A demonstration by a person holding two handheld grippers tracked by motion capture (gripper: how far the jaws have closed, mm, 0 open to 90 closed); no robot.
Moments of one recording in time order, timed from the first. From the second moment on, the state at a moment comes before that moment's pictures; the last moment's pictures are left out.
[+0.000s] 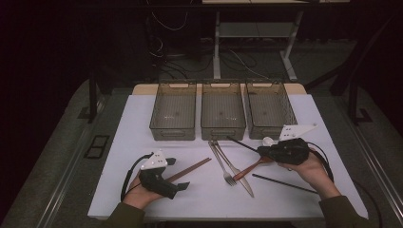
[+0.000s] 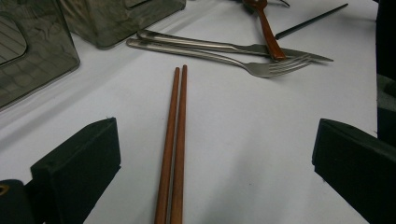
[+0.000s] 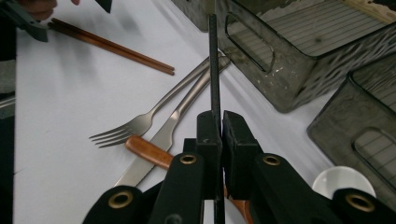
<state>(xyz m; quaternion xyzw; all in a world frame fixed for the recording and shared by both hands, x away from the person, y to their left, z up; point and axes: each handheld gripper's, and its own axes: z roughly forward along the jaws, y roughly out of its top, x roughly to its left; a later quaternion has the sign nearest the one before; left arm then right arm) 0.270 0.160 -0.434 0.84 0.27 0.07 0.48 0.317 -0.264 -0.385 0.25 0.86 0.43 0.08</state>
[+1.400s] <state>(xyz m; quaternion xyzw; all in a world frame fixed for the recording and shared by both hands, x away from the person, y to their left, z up) 0.270 0.159 -0.434 0.83 0.26 0.07 0.48 0.388 -0.196 -0.350 0.29 0.84 0.44 0.10</state>
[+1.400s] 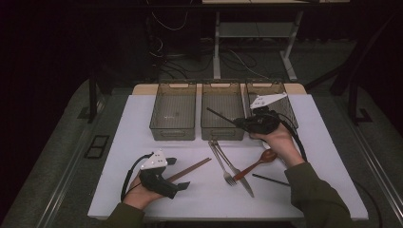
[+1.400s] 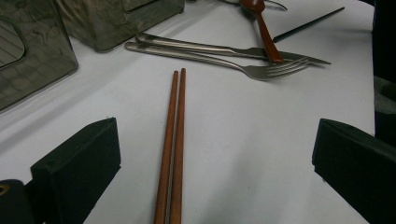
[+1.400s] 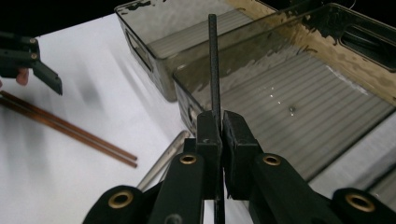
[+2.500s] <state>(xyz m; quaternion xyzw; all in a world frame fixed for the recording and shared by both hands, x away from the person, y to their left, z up) 0.270 0.158 -0.433 0.83 0.26 0.06 0.49 0.444 -0.097 -0.334 0.31 0.85 0.41 0.10</state>
